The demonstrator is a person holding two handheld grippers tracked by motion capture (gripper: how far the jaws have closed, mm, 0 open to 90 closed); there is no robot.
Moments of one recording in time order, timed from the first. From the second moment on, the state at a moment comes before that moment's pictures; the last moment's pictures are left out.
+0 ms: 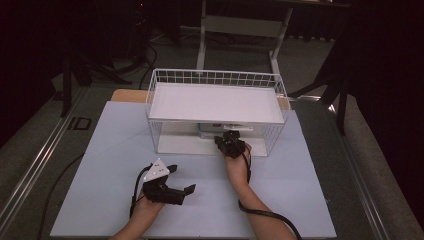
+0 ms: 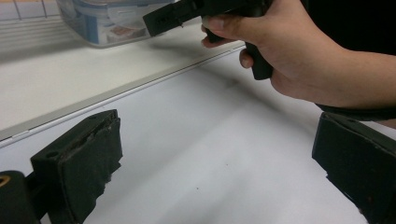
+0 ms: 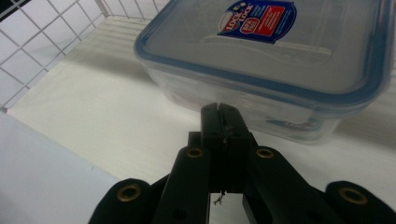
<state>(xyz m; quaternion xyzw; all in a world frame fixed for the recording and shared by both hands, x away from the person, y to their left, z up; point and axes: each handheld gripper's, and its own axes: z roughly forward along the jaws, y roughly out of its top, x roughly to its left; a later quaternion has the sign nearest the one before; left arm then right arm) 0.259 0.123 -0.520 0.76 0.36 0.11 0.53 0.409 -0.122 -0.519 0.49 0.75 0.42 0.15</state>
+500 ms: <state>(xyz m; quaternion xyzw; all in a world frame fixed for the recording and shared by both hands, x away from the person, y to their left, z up) 0.258 0.124 -0.518 0.75 0.36 0.10 0.54 0.396 -0.119 -0.520 0.47 0.75 0.43 0.16</state>
